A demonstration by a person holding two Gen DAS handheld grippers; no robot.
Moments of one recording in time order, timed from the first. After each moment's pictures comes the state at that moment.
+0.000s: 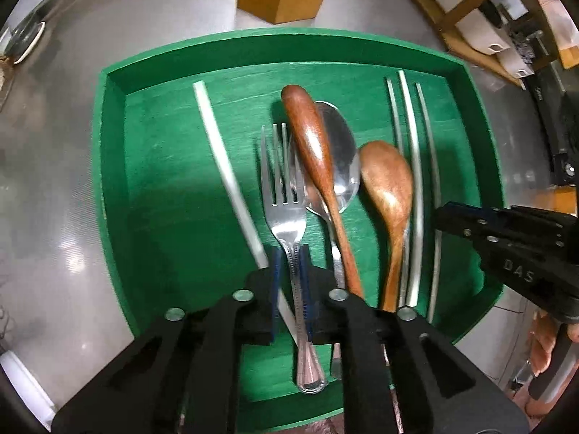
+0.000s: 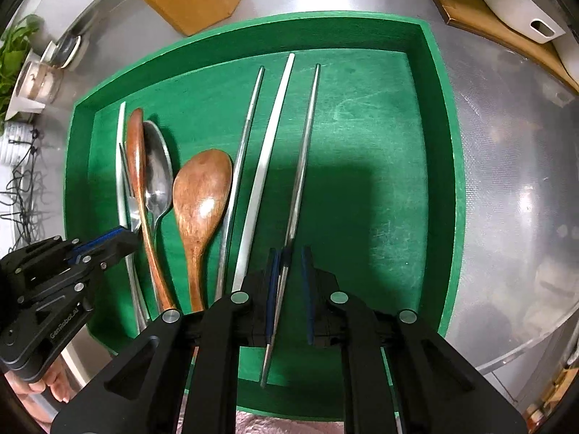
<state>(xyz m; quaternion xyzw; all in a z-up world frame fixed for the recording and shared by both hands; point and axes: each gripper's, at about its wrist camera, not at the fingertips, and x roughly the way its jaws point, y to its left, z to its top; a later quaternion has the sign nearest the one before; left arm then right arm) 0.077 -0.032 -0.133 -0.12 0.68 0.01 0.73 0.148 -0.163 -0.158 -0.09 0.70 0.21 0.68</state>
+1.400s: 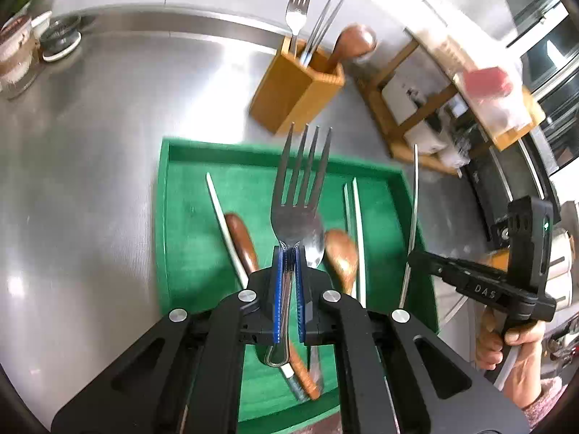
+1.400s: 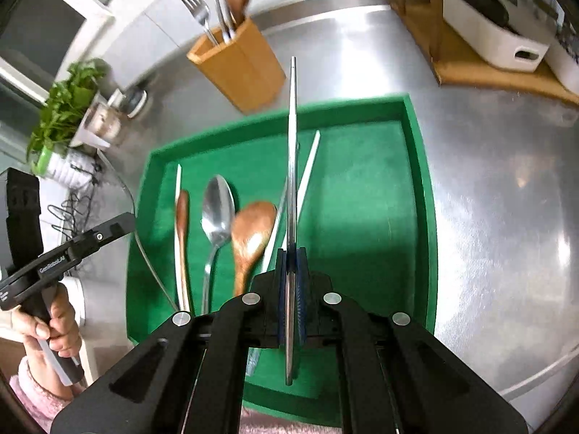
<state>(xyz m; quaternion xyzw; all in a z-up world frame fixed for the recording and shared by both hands) 0.031 0.032 -0.067 -0.25 0.49 -0.04 0.84 0.132 -0.220 -0.104 0.01 0.57 0.31 0.76</state>
